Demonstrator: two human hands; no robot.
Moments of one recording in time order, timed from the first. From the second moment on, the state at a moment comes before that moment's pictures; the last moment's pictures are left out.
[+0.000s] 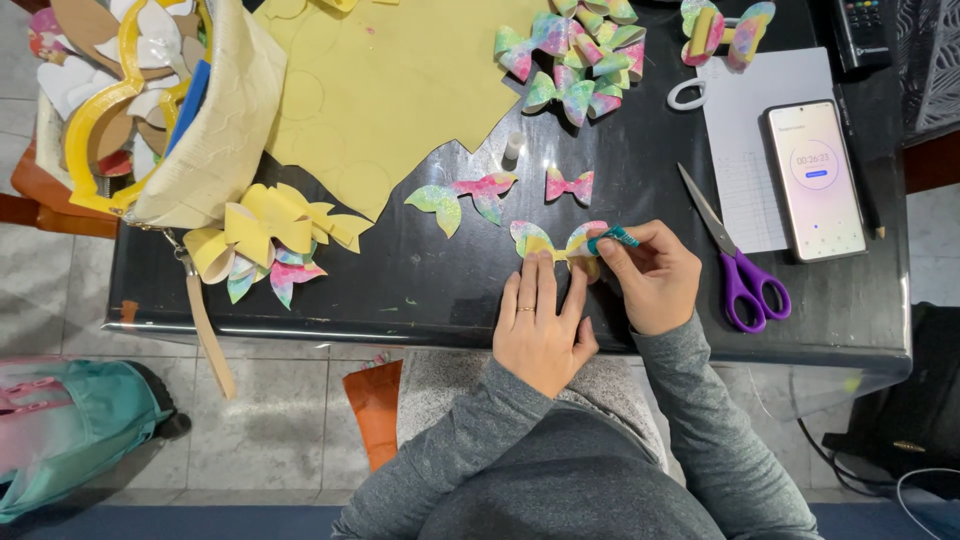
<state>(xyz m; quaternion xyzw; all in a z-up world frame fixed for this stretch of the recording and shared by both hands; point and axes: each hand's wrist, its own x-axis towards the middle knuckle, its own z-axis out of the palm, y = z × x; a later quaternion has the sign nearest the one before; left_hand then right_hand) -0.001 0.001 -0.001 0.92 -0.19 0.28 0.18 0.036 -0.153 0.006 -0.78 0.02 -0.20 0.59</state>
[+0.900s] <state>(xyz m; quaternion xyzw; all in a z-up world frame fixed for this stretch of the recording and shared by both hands) 0.010 0.024 0.028 0.87 -0.24 0.25 0.34 0.109 -0.182 0.061 -0.97 -0.20 -0.07 0.12</state>
